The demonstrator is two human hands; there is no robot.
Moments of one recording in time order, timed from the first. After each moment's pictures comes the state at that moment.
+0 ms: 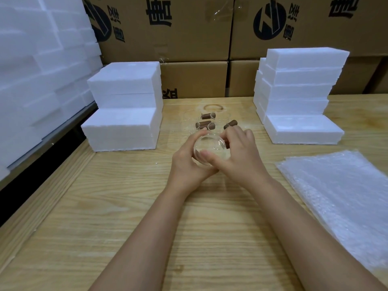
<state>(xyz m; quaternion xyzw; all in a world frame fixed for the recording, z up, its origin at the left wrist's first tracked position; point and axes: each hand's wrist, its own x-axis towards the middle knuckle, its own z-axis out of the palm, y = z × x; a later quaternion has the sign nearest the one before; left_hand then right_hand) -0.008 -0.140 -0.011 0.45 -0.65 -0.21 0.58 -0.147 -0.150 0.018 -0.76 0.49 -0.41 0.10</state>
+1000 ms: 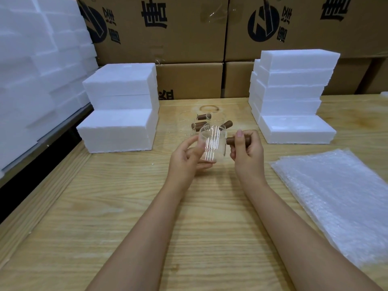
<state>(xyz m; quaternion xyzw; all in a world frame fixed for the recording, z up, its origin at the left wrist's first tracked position) -0.016 -0.141 -0.006 0.40 -0.51 -0.47 0.60 -0.153 -0.156 0.001 -0.53 0.41 -0.67 0.33</state>
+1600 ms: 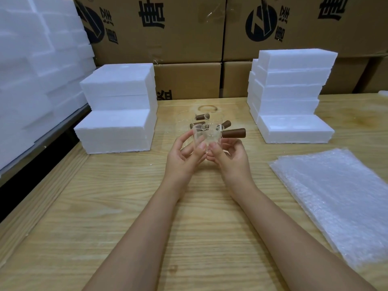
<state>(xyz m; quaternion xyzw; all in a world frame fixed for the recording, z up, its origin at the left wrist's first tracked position) -0.014 -0.142 -0.008 0.35 -0.49 -0.50 0.63 -0.133 -0.148 -0.005 -0.46 0.36 -0.63 0.50</state>
